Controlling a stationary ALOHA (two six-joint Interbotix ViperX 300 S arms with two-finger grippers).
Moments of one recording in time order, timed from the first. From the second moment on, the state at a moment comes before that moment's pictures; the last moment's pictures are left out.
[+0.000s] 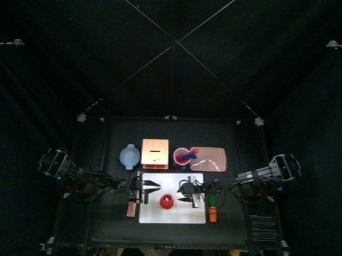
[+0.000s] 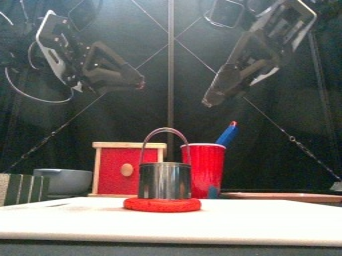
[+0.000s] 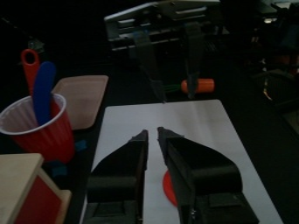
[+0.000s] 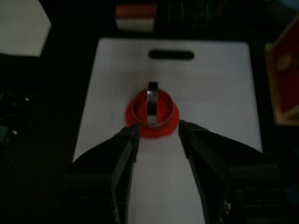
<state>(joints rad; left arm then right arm) -0.30 -0.05 0.97 -0.46 -0.79 0.37 0.11 -0.19 0.92 -0.29 -0.33 0.27</state>
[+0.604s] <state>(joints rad) -0.44 0.21 0.90 -0.68 -1.01 0.35 0.13 0.19 0.92 -0.03 -0.92 0.01</state>
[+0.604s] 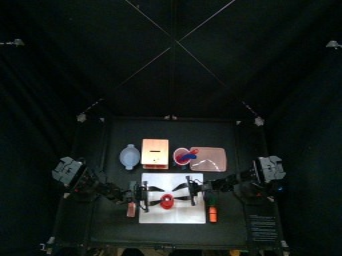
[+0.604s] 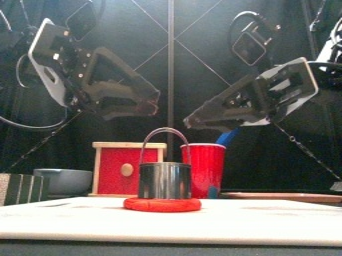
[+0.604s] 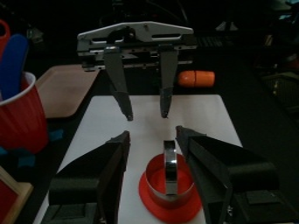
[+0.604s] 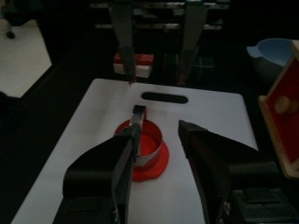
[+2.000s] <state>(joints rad) -0.49 0.28 0.87 -0.72 -1.00 0.35 0.20 0.27 0.87 0.09 -0.93 0.00</state>
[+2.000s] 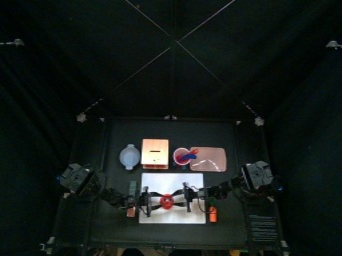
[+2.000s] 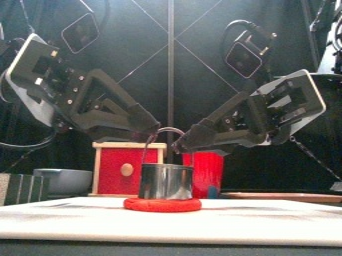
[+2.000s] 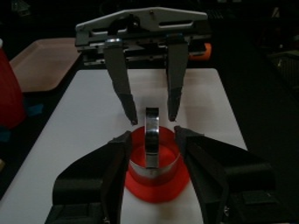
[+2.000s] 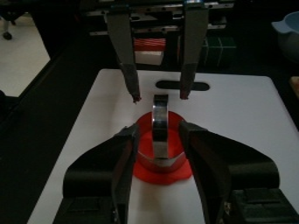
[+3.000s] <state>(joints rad) -0.45 0.30 0.86 -0.73 -0.94 0.35 0.24 0.27 0.86 0.16 -0.85 -0.03</state>
